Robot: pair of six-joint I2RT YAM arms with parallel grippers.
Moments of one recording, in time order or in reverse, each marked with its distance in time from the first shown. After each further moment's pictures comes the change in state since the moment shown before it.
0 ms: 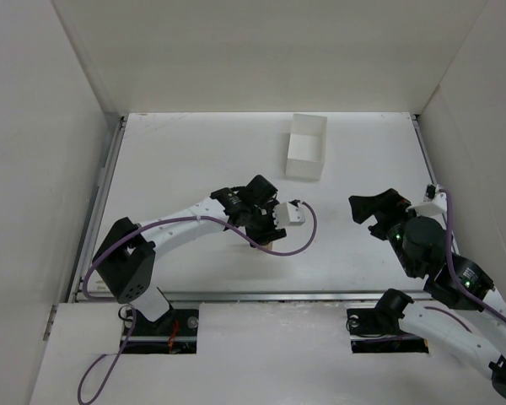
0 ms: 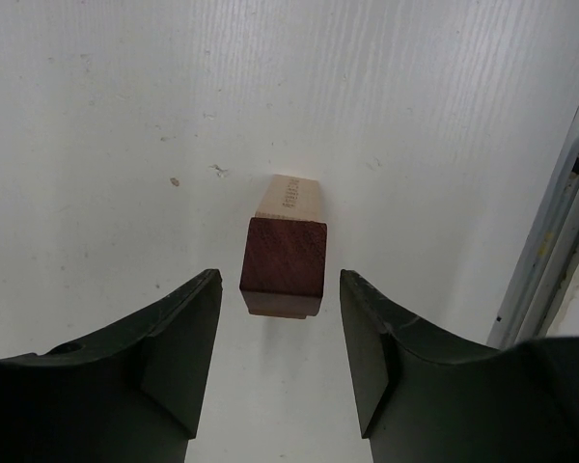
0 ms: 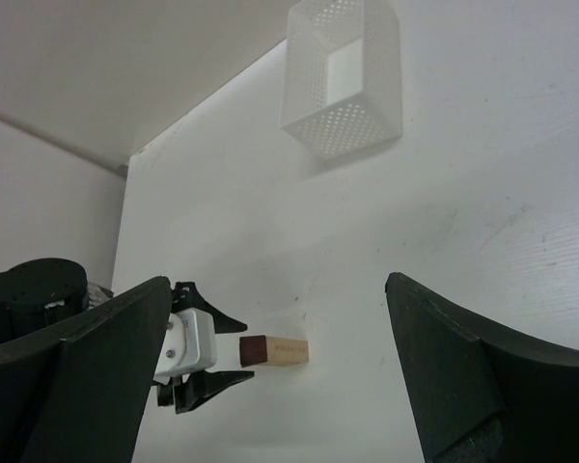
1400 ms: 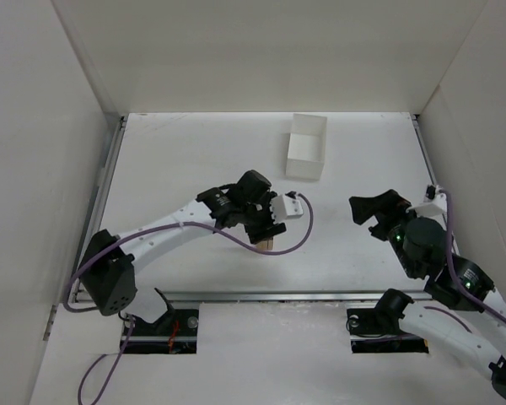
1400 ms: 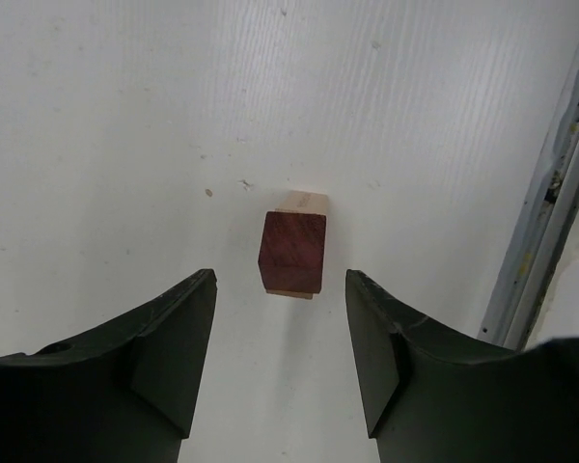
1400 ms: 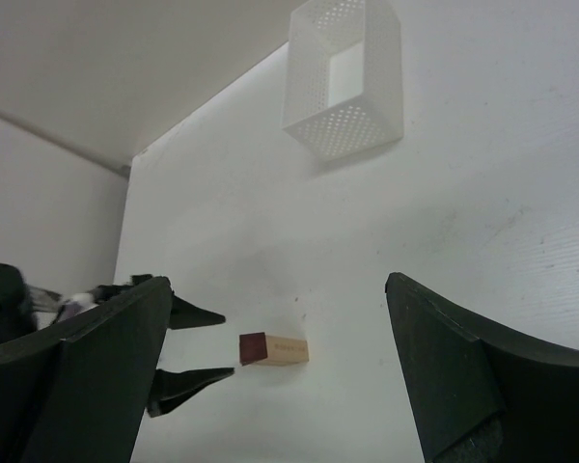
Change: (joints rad) left arm 0.000 -0.083 -0.002 0.022 -0.002 -0.038; right arm 0.000 -0.023 -0.005 -0.001 0.000 -0.006
